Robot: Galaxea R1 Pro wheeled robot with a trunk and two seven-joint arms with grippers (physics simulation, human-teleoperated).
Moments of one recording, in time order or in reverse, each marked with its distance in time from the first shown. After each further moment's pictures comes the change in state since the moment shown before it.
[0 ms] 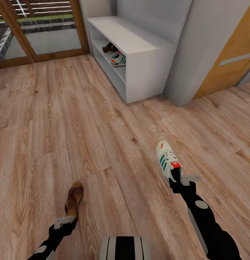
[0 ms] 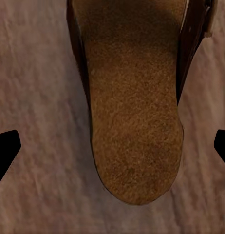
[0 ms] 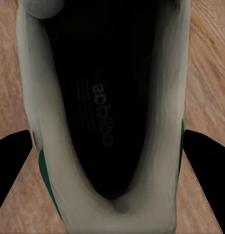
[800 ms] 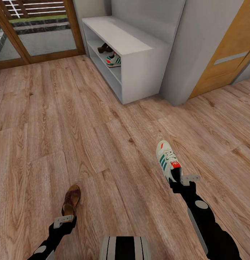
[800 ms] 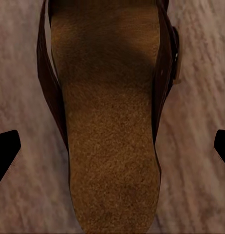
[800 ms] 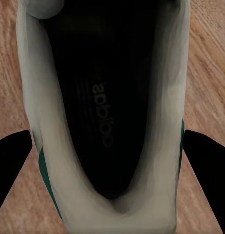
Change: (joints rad) left arm 0.000 0.000 0.001 0.000 0.002 -0.036 0.000; right arm 0.000 0.000 0.000 0.000 0.000 0.000 0.000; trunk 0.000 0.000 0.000
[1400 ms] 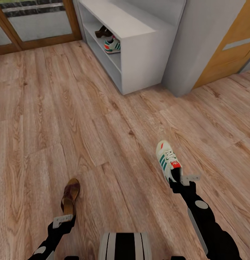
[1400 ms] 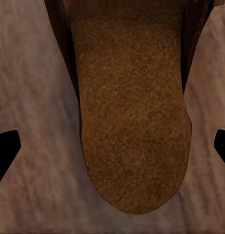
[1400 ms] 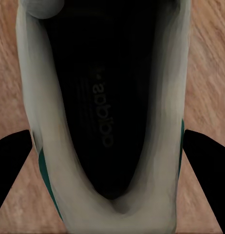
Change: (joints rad) left arm 0.002 0.000 0.000 0.003 0.001 -0.040 0.023; right arm 0.000 0.000 0.000 0.000 0.000 0.000 0.000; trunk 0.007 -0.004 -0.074
